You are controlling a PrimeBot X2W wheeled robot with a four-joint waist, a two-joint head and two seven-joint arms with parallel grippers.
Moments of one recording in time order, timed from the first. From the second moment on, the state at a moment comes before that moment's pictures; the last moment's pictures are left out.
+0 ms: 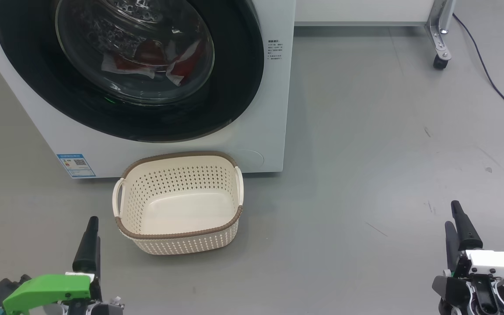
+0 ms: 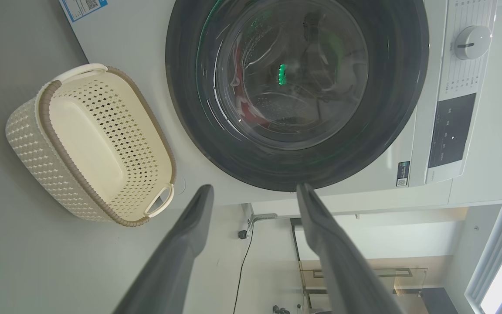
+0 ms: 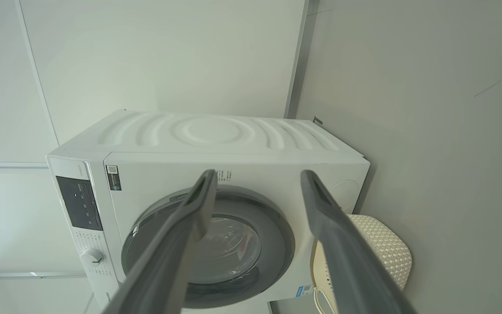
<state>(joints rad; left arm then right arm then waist) -0.04 0.02 -0.01 0.26 -1.58 -0.12 0.01 0.00 -0.01 -0.10 0.20 1.56 0.12 0.02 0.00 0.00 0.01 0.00</state>
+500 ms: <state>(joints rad) -0.05 0.02 -0.03 0.21 -1.52 -0.12 -0.04 0.00 -0.03 -0.07 0.12 1.48 0.12 -0.03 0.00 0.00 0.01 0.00</state>
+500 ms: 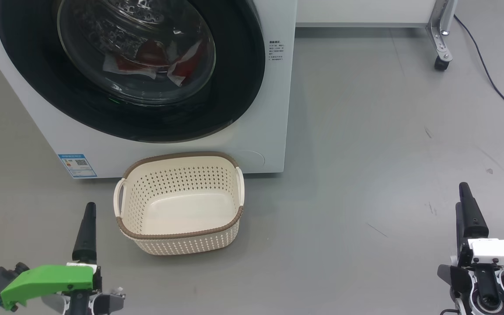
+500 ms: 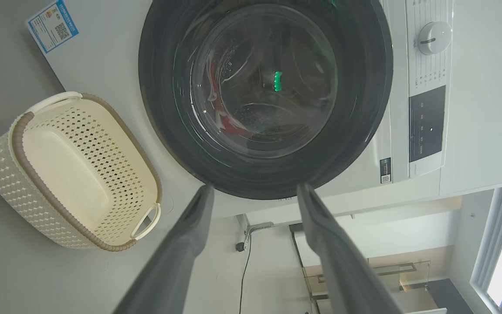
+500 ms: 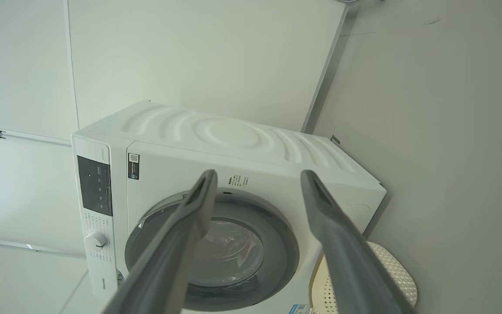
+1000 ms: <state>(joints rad) -0.06 0.02 0.01 0.15 -1.32 -0.12 -0.09 -0.01 -0.04 -0.09 0.06 1.31 0.11 -0.09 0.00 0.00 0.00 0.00</state>
